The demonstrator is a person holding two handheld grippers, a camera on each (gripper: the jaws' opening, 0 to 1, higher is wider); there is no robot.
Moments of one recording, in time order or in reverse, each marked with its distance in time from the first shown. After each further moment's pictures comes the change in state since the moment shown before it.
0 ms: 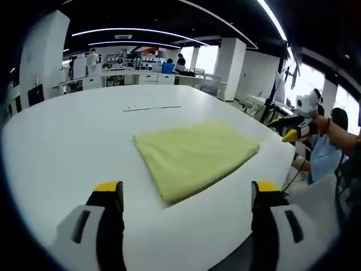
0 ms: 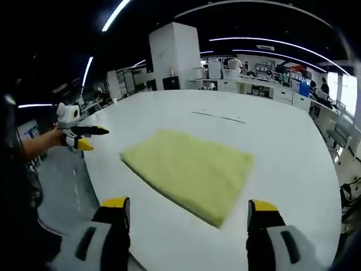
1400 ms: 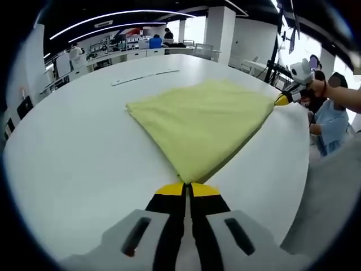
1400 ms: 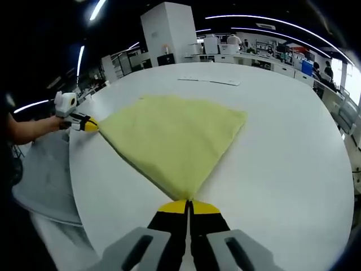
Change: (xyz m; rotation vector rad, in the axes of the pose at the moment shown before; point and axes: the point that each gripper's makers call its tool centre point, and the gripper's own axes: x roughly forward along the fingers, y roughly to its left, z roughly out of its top) left arm 0.068 0.042 -0.064 0.151 0.240 -0.031; right arm 0.052 -0.070 -0.067 0.034 0.185 0.017
